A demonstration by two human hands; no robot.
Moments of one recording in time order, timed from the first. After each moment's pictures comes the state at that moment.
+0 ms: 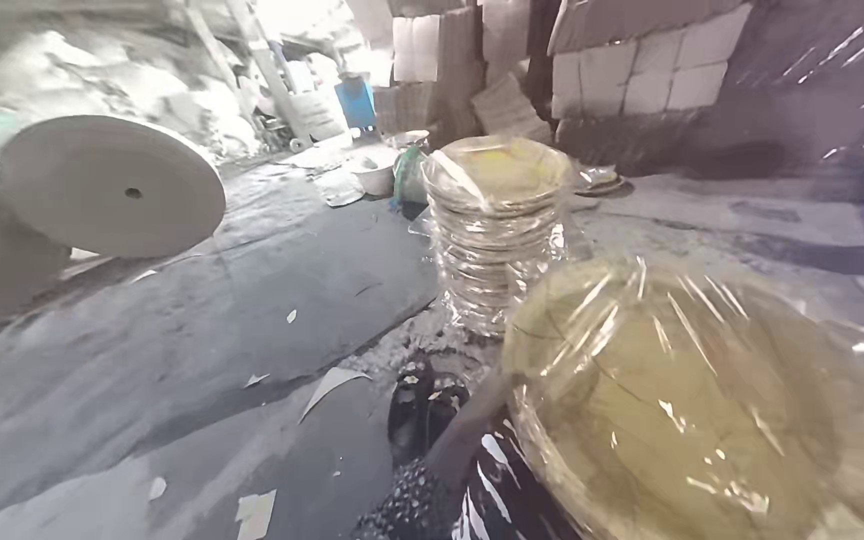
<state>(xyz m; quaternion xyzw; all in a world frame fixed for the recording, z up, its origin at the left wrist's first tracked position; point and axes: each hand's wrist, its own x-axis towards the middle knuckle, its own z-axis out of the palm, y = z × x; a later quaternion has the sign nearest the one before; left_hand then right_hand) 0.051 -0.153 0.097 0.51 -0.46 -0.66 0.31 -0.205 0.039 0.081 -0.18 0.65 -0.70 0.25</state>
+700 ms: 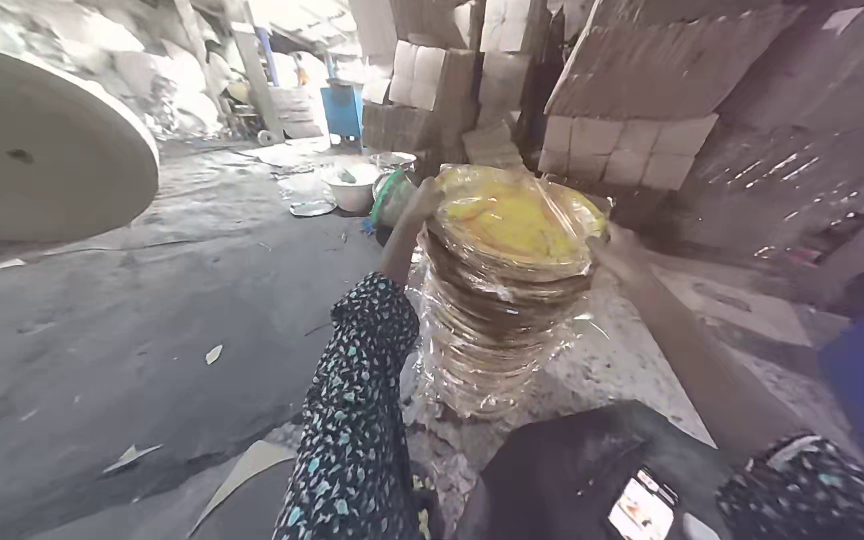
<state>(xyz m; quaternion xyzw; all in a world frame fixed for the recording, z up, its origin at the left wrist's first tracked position) 0.084 -0.555 0.299 0.44 -0.71 -0.36 0.41 -0.209 -0.396 0.263 -0.50 0.74 -0.43 0.09</state>
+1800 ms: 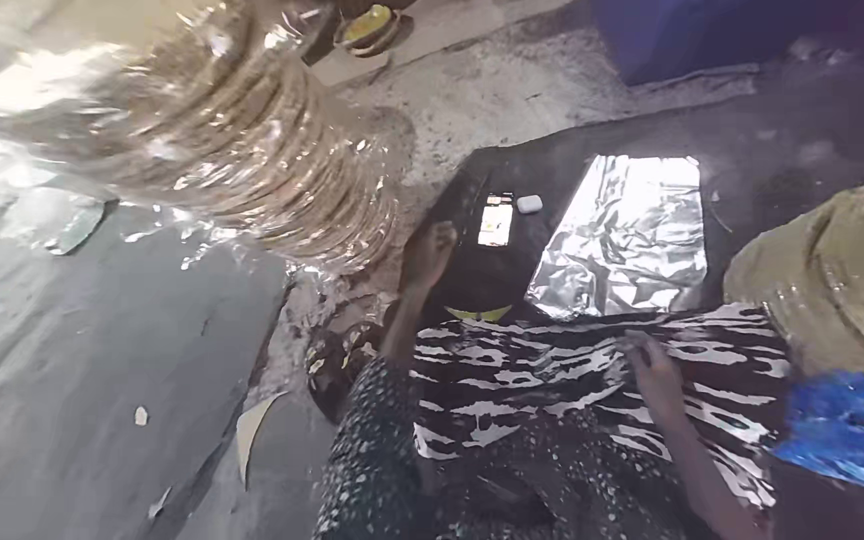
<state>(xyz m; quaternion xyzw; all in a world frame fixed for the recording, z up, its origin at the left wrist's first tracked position) -0.081 -0.222 -0.006 0.29 -0.83 -0.46 0.10 -0.146 0.164 -0.135 -0.10 0.84 -0.51 0.16</state>
